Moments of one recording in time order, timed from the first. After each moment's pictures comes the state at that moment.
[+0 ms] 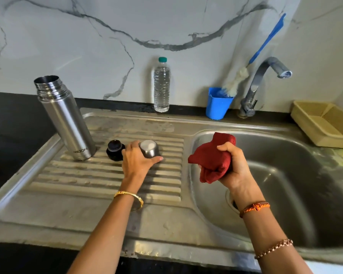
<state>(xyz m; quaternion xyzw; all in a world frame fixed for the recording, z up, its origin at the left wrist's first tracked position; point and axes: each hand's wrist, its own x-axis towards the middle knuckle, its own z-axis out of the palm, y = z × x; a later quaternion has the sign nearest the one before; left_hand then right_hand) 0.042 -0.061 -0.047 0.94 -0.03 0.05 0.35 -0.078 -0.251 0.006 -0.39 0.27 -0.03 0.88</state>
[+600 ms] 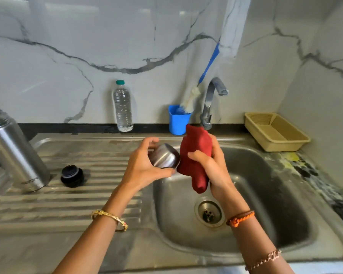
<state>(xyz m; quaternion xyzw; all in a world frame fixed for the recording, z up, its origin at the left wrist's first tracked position) -0.021 -0.148 0.026 0.79 -0.29 -0.02 0.54 -0.116 -0.286 0.037 -0.65 0.12 -0.27 0.70</state>
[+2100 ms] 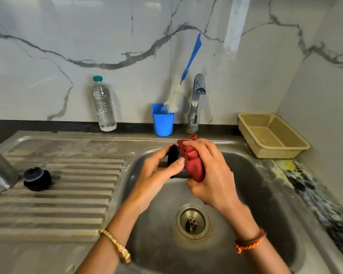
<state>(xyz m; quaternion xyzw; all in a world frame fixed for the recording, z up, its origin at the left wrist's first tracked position) -0.072 -0.244 0.022 0.65 -0.30 -0.16 0.67 -0.142 -0.374 0.020 -0.91 0.05 -0.29 0.29</state>
